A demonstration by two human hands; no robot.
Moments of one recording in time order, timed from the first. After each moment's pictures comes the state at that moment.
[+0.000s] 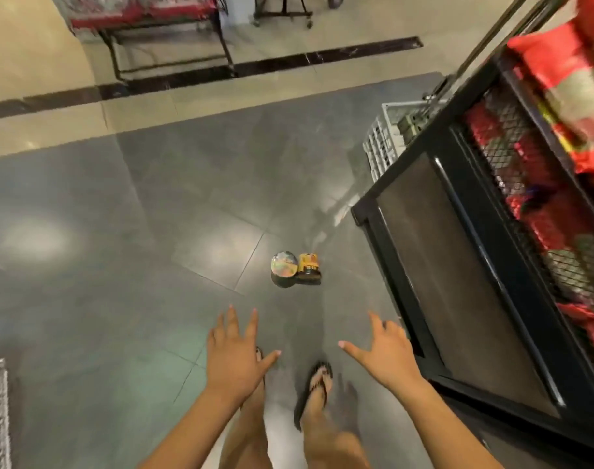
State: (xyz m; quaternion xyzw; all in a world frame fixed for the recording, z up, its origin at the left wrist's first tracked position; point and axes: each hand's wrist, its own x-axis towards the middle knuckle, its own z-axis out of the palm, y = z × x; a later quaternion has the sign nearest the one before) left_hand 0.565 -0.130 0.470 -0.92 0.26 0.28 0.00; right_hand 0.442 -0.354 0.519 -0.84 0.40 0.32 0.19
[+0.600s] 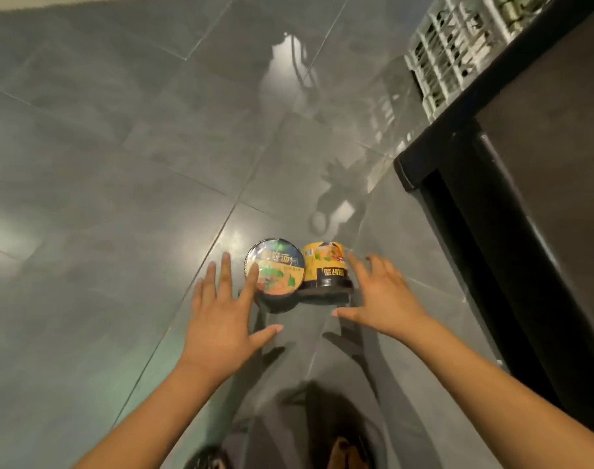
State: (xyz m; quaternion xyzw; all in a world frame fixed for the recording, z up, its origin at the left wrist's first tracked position) left_hand 0.673 -0.245 -0.017 -0.92 0.36 0.15 -0.03; right_hand 0.570 -0.485 0.024 -0.93 0.22 0.27 0.12
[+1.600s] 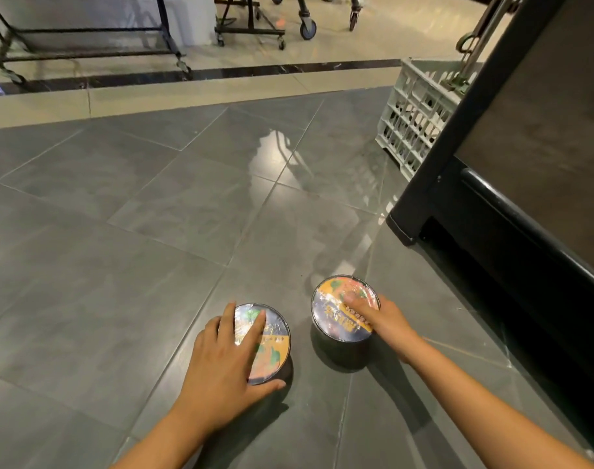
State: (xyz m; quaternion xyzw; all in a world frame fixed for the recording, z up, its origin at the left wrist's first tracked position) left_hand 0.706 -0.272 -0.108 -0.90 0.41 0.09 -0.08; right_hand 0.591 -0.535 -0.096 -0.72 0.42 -0.01 0.55
